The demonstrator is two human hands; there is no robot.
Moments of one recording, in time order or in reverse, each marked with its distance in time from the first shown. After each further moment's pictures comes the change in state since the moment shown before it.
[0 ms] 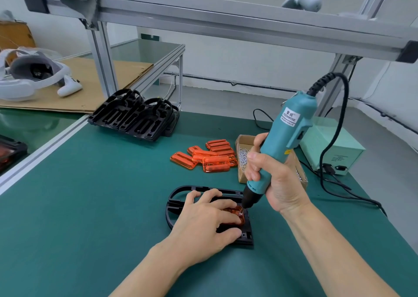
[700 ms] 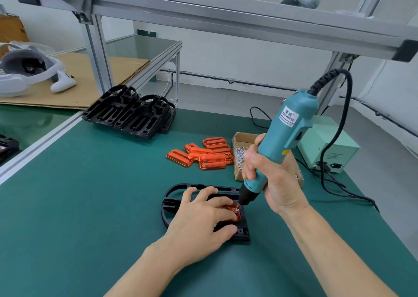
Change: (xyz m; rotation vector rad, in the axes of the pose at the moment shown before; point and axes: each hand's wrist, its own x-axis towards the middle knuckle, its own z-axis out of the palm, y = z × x) left_hand -0.001 0.001 0.002 0.045 0.018 0.014; right_hand -0.007 0.000 -0.004 -0.122 -0.068 -0.117
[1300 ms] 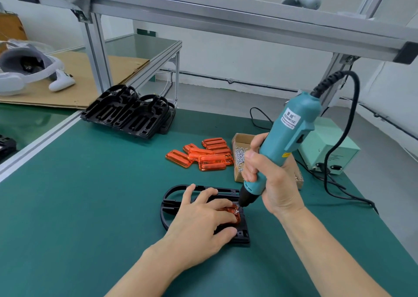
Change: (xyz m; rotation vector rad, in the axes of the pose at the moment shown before) left_hand 0.000 0.002 -0.003 0.030 -0.018 0.009; right_hand 0.003 0.002 0.008 0.067 0.101 0.032
